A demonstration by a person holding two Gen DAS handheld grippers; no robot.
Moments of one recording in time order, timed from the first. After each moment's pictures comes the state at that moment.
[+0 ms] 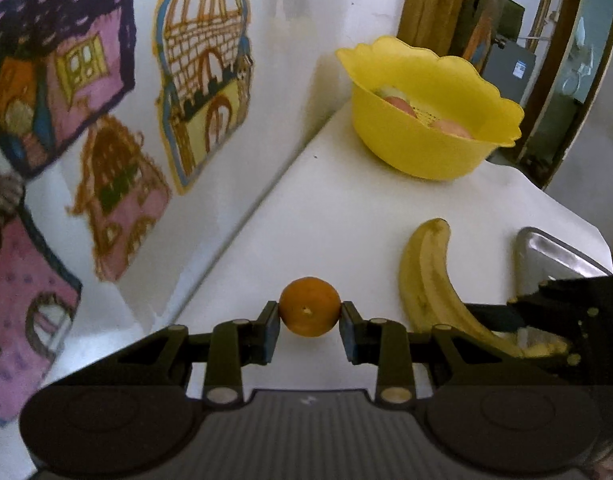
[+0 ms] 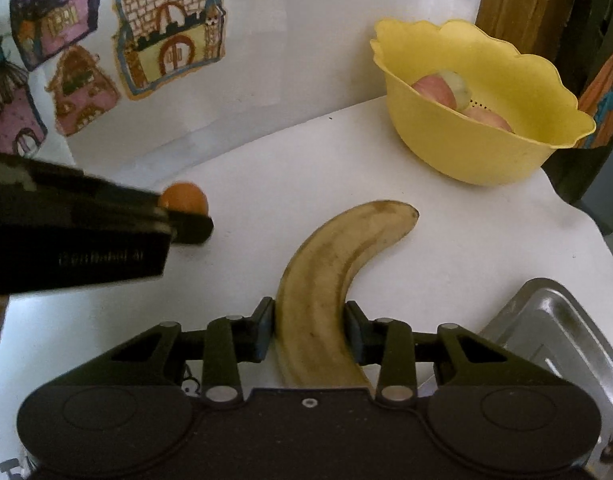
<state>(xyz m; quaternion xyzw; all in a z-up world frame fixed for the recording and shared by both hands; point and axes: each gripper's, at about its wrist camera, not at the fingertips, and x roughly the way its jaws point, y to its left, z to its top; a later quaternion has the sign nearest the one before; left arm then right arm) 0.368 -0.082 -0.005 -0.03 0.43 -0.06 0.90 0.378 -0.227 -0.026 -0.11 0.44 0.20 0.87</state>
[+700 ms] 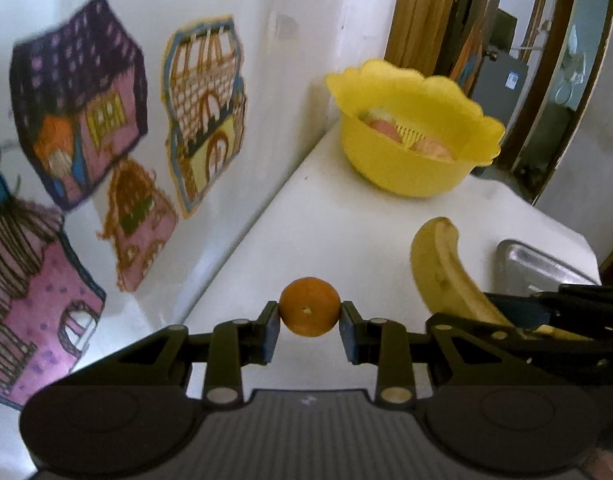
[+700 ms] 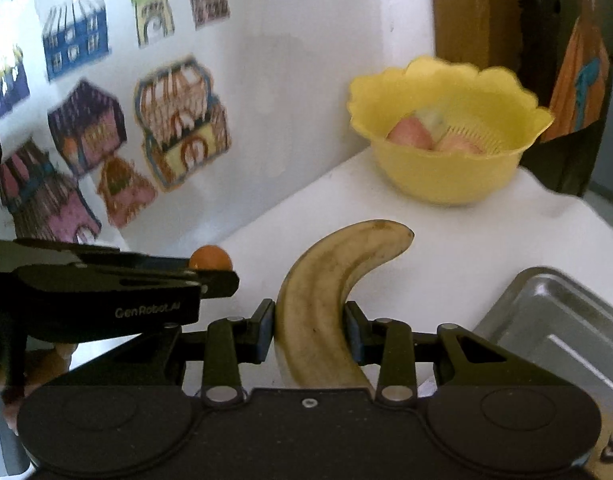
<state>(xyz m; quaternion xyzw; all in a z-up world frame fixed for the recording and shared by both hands) 0.358 -0.089 0.019 -0.03 0.40 -0.07 0.91 0.340 -0.272 0.022 0.01 0.38 0.20 0.90</state>
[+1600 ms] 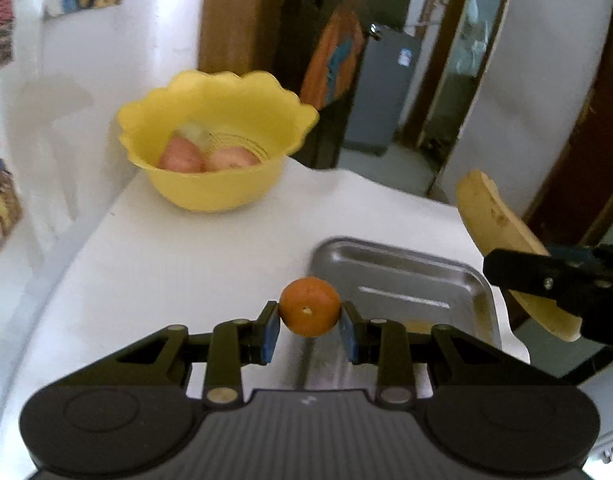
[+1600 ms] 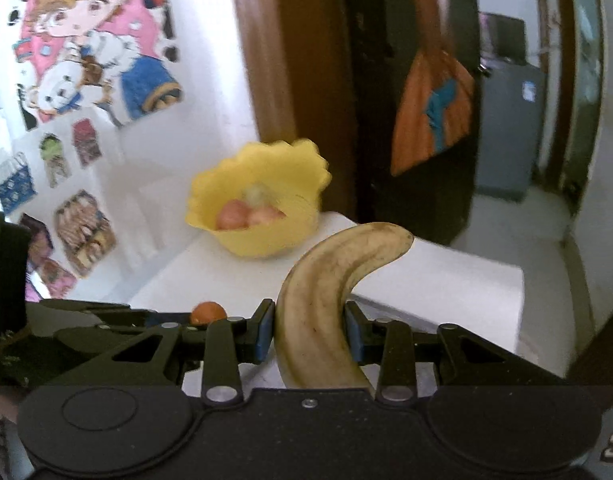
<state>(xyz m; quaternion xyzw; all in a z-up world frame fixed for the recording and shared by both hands) 0.355 -0.229 0.037 0.00 0.40 -0.21 0.89 0.271 -0.419 0.094 0.06 0.33 0.05 0.94</state>
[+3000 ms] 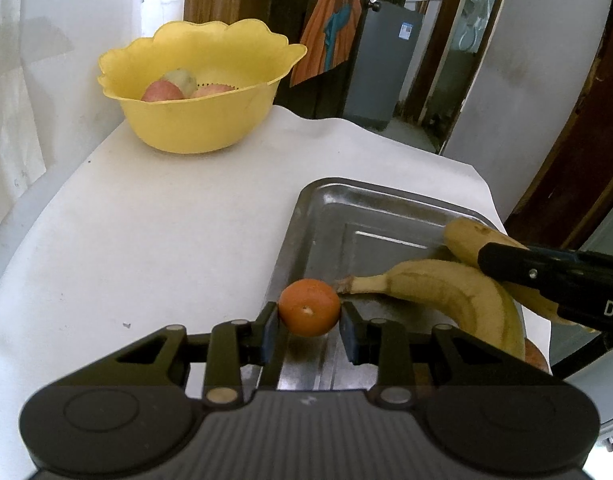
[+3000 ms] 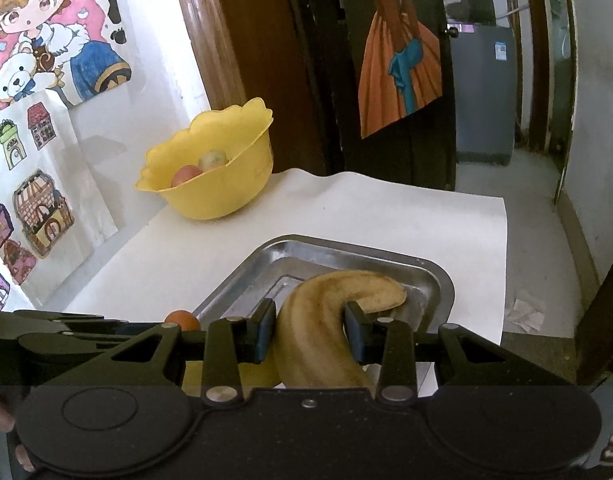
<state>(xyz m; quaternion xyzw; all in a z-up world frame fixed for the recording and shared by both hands) 0.338 -0.241 -0.009 0.01 0.42 -0.20 0.88 0.263 -0.450 0.024 0.10 0.33 0.03 0.94</state>
